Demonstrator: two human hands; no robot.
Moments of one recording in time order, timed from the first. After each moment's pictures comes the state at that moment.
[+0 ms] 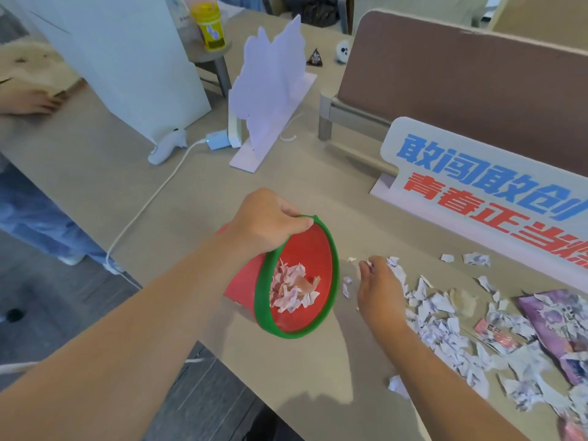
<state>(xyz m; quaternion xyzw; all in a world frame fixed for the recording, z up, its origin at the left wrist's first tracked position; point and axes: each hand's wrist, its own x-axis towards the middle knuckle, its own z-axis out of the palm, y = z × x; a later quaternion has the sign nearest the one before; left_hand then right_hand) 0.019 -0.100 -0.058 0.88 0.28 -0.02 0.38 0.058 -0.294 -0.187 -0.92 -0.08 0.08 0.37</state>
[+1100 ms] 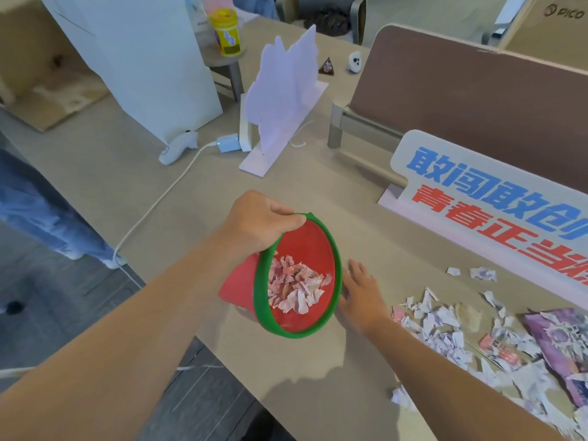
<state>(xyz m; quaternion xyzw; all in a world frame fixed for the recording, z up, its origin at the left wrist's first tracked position) 0.008 -0.081 -0.052 0.83 0.34 0.01 0.44 0.081 -0.278 -0.254 -0.91 -0.33 0.21 0.12</state>
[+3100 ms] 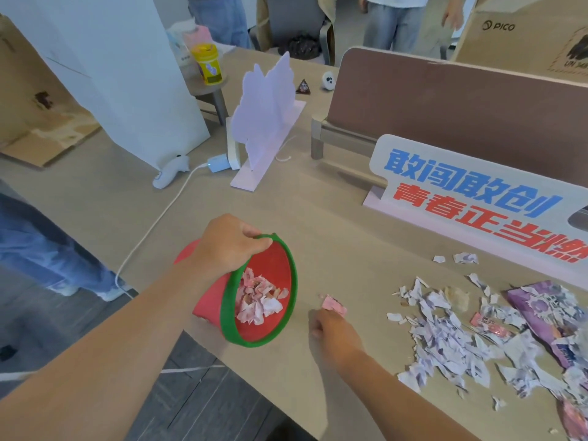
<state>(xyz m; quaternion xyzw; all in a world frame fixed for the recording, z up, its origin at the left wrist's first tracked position) -0.028 -0.058 -0.060 0.90 0.29 -0.04 0.33 -0.014 -0.267 -0.226 -0.89 -0.22 0.31 0.24</state>
